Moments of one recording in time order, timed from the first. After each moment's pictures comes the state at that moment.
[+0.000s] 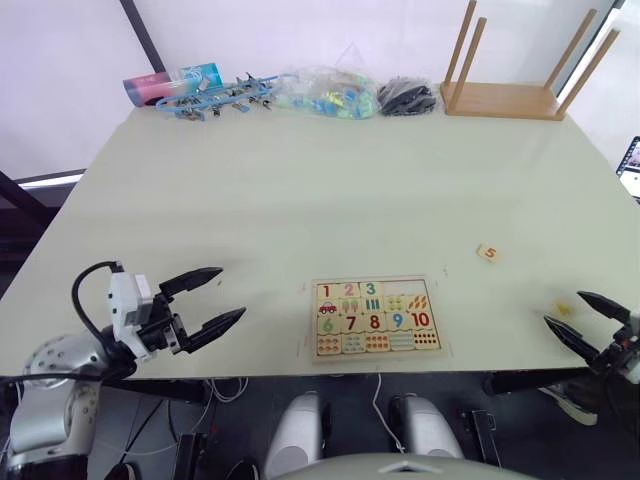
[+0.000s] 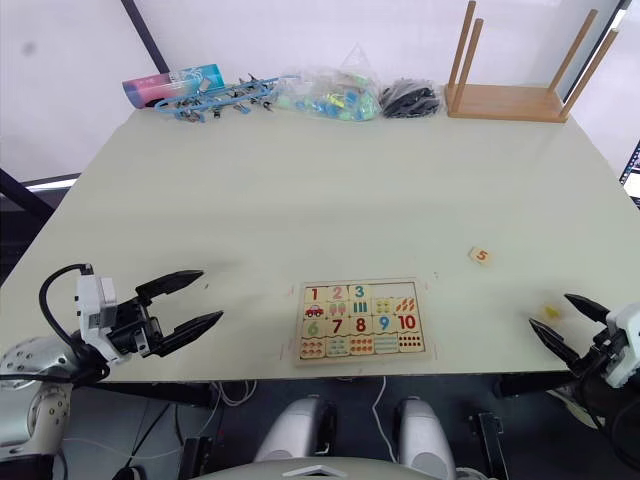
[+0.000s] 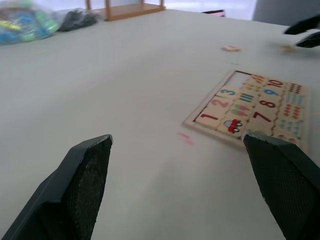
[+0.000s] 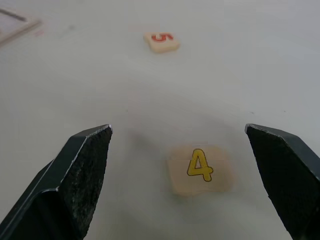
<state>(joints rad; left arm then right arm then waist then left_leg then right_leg) 0.14 0.70 0.38 -0.08 -0.58 0.05 -1.30 0.23 -0.72 -0.46 0.24 0.41 -0.09 1.01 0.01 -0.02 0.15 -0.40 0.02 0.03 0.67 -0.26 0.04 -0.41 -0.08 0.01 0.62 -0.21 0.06</state>
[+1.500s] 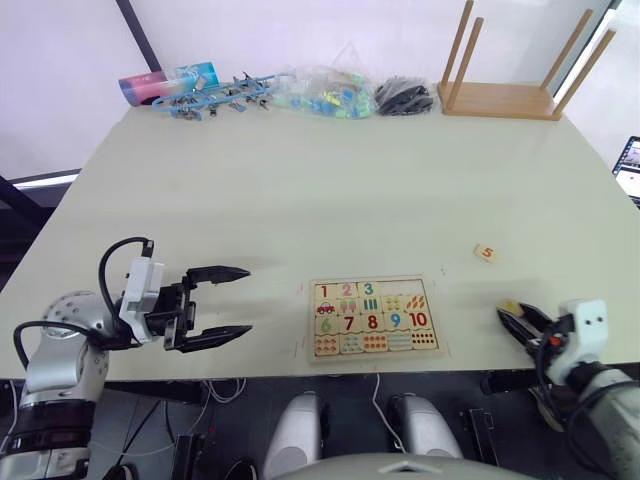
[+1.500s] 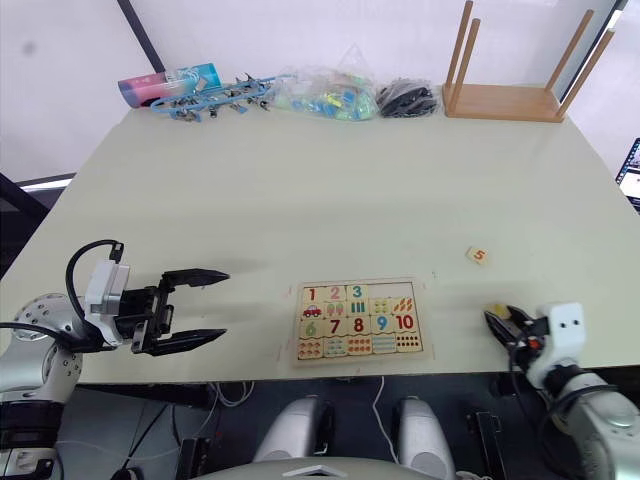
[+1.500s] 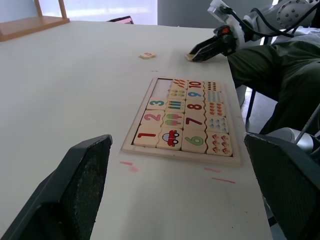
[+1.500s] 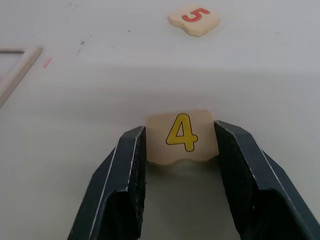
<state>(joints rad) -0.04 0.80 0.24 0.09 -0.63 -0.02 -1.58 0.37 -0.37 -0.31 -0.42 0.46 0.46 0.48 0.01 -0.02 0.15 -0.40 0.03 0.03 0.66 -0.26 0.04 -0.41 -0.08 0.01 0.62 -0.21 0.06</state>
